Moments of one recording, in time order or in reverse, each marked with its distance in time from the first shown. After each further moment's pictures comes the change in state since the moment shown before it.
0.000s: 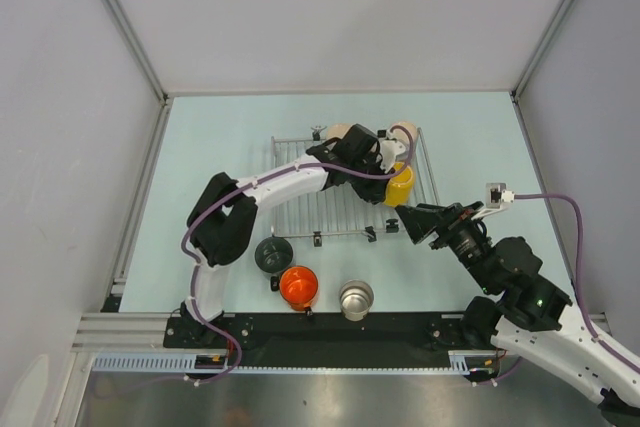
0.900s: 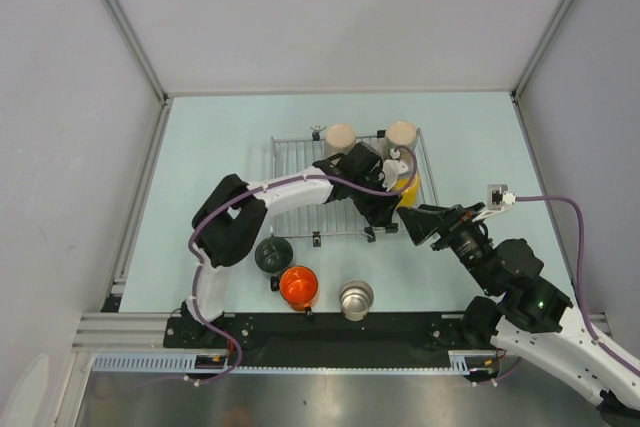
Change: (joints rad) left arm -0.033 0.042 -0.082 0.051 0.056 -0.012; right arm -0.007 -0.023 -0.013 -0.006 -0.005 -0.014
